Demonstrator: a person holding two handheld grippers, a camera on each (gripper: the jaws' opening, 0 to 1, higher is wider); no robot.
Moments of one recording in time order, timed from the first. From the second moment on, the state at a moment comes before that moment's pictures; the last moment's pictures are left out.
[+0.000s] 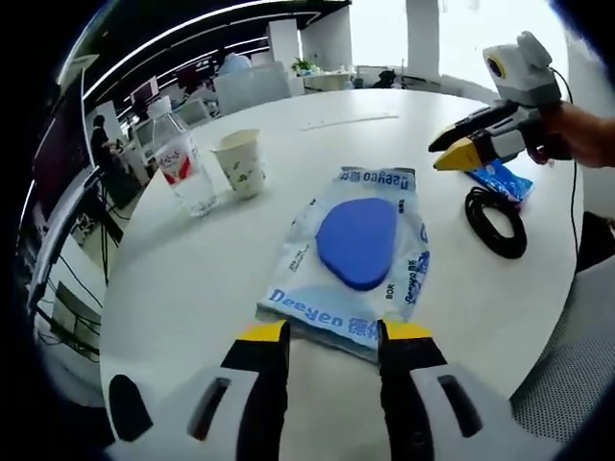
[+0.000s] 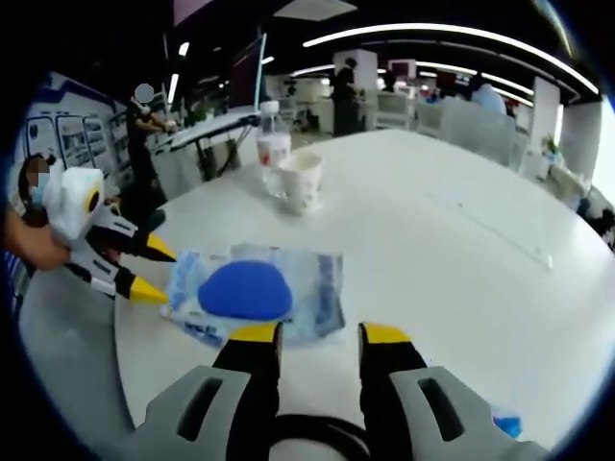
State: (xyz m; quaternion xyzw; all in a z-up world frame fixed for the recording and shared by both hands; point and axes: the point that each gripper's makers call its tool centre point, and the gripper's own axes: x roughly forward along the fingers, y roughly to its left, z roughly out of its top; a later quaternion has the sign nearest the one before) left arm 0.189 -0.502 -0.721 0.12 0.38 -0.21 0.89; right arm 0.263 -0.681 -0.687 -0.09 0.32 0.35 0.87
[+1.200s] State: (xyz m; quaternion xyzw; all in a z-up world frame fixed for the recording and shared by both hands) left arm 0.194 -0.508 -0.736 0.15 0.41 -0.26 0.86; right arm 0.263 -0.681 -0.705 -0.11 0.34 0.36 0.86
